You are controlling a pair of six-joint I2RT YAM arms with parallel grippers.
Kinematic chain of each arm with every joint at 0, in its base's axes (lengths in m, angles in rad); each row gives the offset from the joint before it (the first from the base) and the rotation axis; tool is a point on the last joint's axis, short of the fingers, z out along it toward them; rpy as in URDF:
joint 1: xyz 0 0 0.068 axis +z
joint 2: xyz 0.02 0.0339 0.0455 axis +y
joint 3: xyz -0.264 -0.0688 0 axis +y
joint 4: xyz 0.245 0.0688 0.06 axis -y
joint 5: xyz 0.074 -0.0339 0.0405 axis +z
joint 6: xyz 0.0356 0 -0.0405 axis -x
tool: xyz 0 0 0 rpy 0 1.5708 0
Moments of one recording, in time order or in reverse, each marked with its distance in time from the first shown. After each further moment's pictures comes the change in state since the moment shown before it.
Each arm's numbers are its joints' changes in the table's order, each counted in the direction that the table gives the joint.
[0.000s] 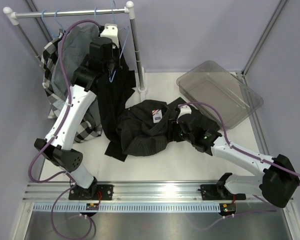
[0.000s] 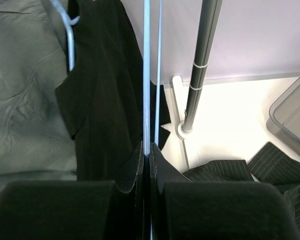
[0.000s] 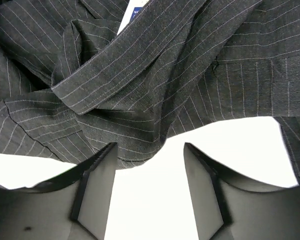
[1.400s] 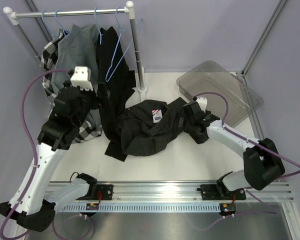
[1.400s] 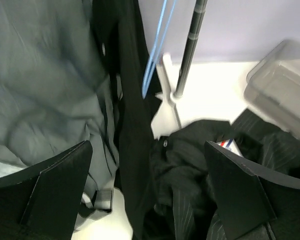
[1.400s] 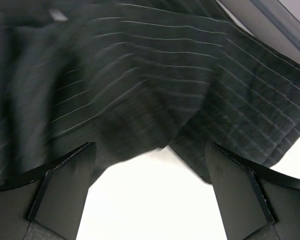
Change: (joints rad) left arm 0.023 -0.646 0.632 0.088 -0.107 0.055; right arm -0.232 0.187 -0.128 -0.158 -0.248 -0.076
